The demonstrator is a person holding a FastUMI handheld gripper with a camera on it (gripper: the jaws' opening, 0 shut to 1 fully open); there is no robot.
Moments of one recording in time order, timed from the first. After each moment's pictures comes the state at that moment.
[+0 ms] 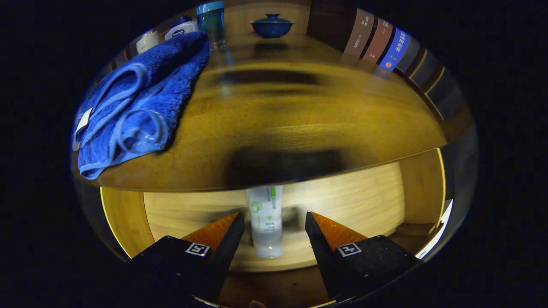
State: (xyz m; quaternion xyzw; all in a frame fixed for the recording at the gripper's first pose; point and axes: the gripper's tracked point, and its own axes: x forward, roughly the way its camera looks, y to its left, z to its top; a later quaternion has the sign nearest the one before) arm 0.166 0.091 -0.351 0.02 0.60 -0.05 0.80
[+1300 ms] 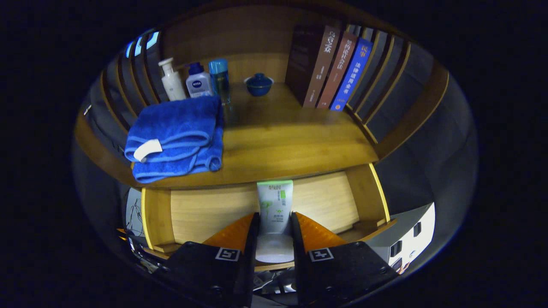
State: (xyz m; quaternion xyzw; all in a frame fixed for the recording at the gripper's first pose) arm 0.152 0.069 -0.187 -0.01 0.49 -0.08 0.87
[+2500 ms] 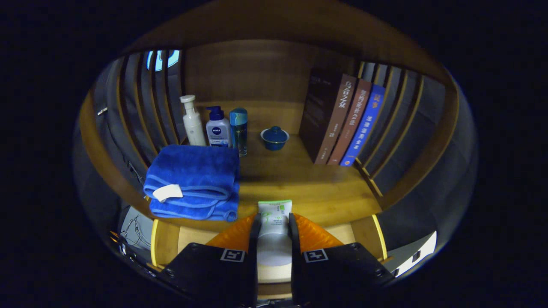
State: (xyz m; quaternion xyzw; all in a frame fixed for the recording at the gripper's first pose) arm 0.229 0.084 -0.159 -0.04 0.36 -0.03 0.93
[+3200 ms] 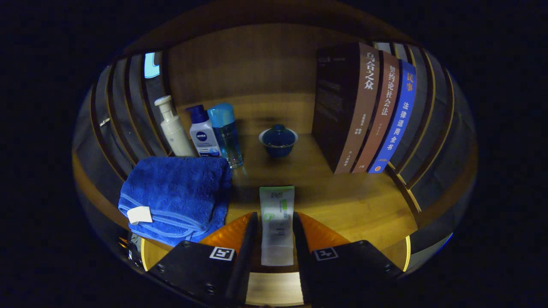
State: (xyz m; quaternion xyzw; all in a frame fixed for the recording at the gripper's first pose) arm 0.295 0.082 -0.203 0.00 0.35 0.03 0.94
